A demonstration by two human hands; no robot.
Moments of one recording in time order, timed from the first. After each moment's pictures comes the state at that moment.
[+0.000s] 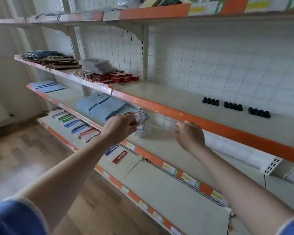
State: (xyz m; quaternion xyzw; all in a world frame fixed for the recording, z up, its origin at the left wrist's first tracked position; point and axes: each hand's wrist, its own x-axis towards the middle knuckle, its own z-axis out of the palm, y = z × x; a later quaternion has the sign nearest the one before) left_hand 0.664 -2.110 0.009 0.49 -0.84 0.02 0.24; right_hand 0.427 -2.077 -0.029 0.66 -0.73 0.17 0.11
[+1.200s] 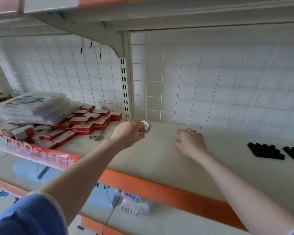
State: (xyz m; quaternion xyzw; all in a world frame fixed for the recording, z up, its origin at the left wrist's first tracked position) left_hand 0.577 -2.585 0.015 0.34 -0.92 -0.01 0.20; right_hand 0.385 -2.476 -0.018 0.52 -0.84 0.09 0.08
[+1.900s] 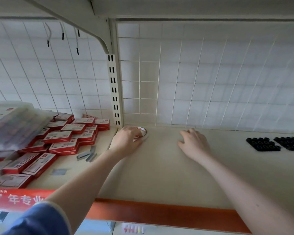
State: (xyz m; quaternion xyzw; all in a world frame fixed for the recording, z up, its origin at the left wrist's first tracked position) left_hand 0.561 -2.669 -0.026 0.20 -0.93 -0.10 0.29; right_hand 0.391 -2.509 -0.024 0.42 -0.90 0.08 0.09
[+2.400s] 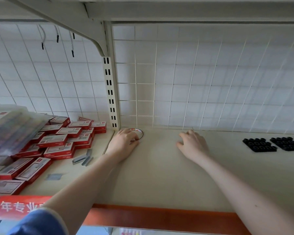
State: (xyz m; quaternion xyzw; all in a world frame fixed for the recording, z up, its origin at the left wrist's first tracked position) left_hand 0.554 -2.683 -0.039 0.25 -0.93 -0.12 0.24; right_hand 0.383 -2.507 -0.026 0.41 -0.90 0.09 0.08
